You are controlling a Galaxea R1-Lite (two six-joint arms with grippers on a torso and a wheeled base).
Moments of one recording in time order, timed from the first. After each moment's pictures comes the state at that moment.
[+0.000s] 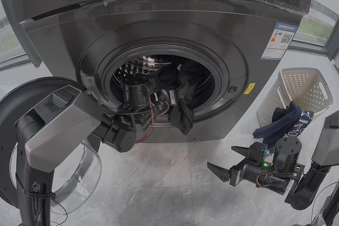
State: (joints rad) left arm -0.55 2.33 -1.35 -1.02 0.09 -0.18; right arm 0.63 1.98 -0.20 -1.52 0.00 0.10
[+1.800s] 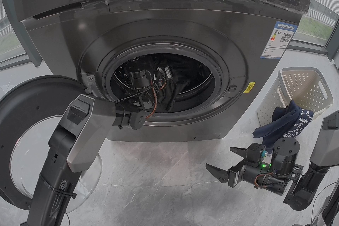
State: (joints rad) left arm -0.48 2.63 -2.00 -0.90 0.20 -0.17; right arm 0.64 1.99 -0.20 -1.52 0.00 0.10
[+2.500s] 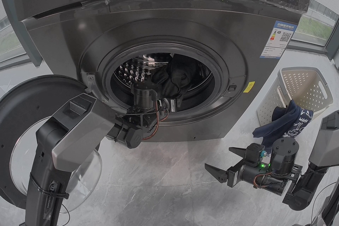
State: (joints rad) left arm -0.52 2.50 -1.57 -0.82 0.12 -0.13; right arm 0.64 2.00 -0.21 -1.52 0.01 0.10
